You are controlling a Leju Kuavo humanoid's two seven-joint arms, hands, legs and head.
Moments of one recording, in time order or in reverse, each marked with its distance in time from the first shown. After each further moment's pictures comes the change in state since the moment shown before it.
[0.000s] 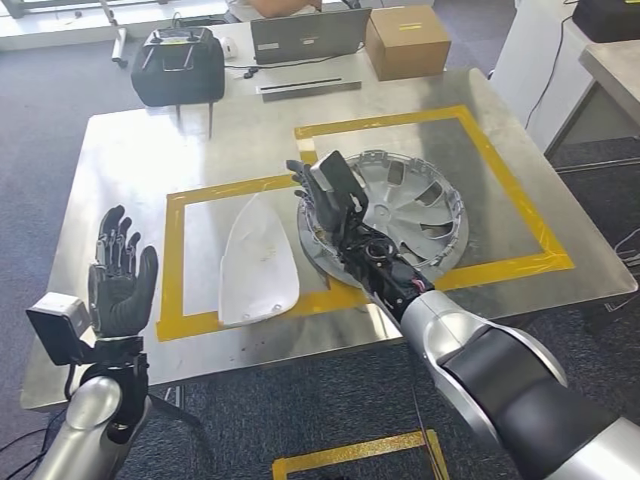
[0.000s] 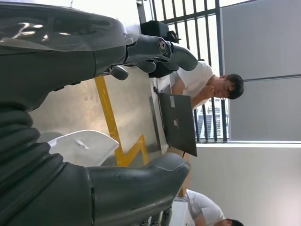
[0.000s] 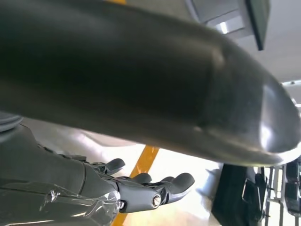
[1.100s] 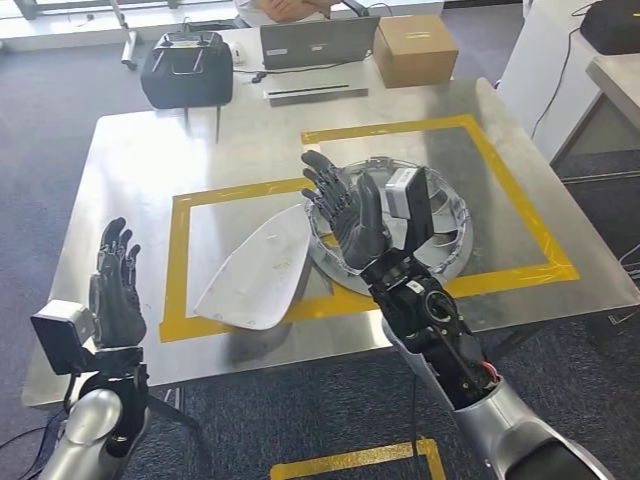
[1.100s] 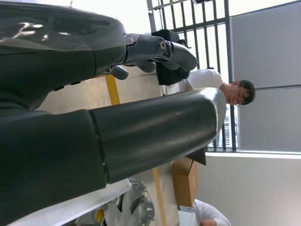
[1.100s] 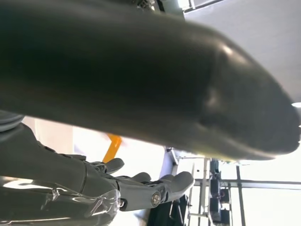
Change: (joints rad) left arm 0.063 0.027 0.001 -0.075 -0.021 0.051 0.059; right arm 0.439 -0.145 -0.009 -1.030 -0.173 -0.091 0.302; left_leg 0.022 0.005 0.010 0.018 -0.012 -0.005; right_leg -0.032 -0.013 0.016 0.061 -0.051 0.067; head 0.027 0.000
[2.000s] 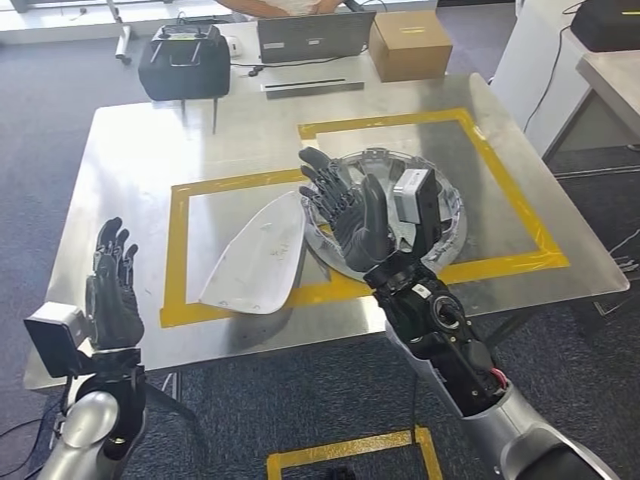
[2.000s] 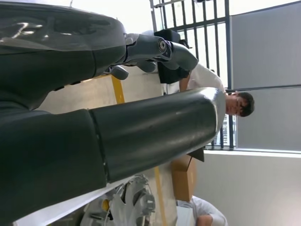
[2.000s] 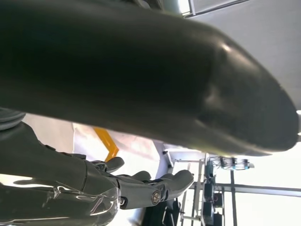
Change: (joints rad) left arm 0.010 0.002 0.000 -0.025 -0.002 0.003 0.006; right arm 0.022 -0.025 0.019 -0.098 -0.002 -0.008 0.015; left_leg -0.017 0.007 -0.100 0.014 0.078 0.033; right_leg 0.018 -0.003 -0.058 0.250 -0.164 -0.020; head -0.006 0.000
